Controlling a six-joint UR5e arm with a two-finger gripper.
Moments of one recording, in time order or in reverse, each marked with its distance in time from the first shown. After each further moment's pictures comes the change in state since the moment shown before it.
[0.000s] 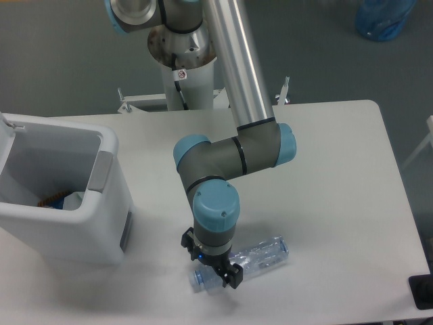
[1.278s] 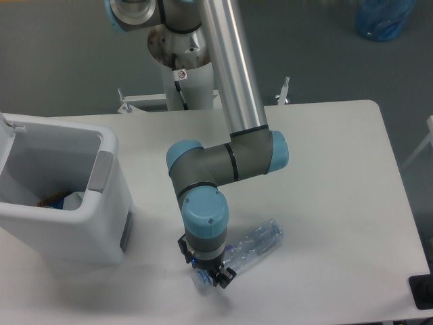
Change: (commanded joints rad) arm -0.017 0.029 0.025 -0.005 0.014 -0.011
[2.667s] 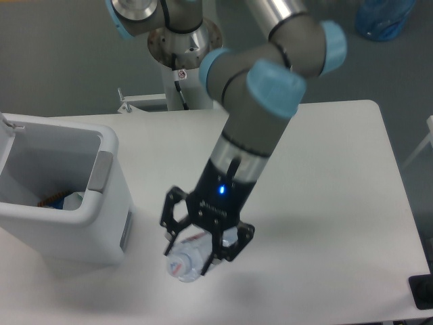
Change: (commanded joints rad) arm 0.176 0.281 0.161 -0.005 -0.897 -0.509
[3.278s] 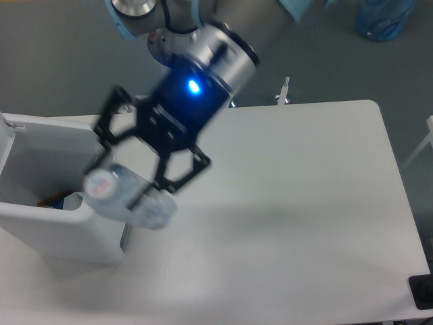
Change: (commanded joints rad) arm -0.073 0.158 -0.015 0.002 -0.132 -0.072
